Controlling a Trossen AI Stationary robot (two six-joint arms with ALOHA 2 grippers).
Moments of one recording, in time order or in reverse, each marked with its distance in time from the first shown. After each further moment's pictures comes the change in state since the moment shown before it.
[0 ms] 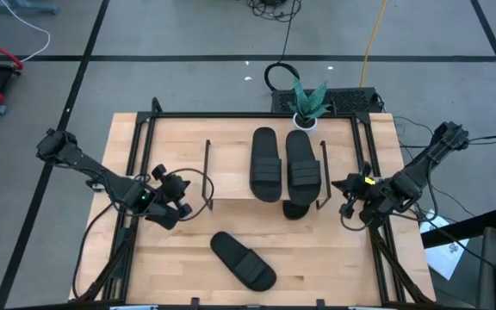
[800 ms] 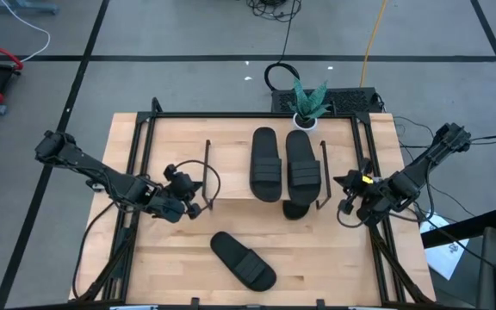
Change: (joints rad) left arm 0.078 0.001 0.000 0.329 0.034 0.174; right arm -0.046 0.010 0.000 -0.083 0.015 0.046
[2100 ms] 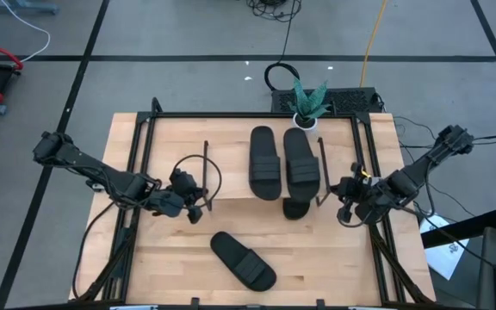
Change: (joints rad) left arm 0.049 -0.008 0.002 0.122 0.204 -0.031; right arm -0.054 -0.002 -0.002 0.273 -0.149 -0.279
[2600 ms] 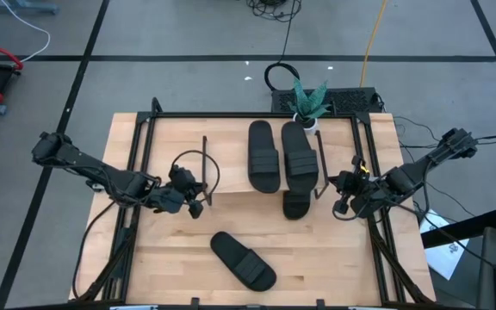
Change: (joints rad) left arm 0.024 -0.019 -0.037 0.036 -0.038 0.010; right arm -0.090 -0.001 0.000 -0.022 0.059 -0.102
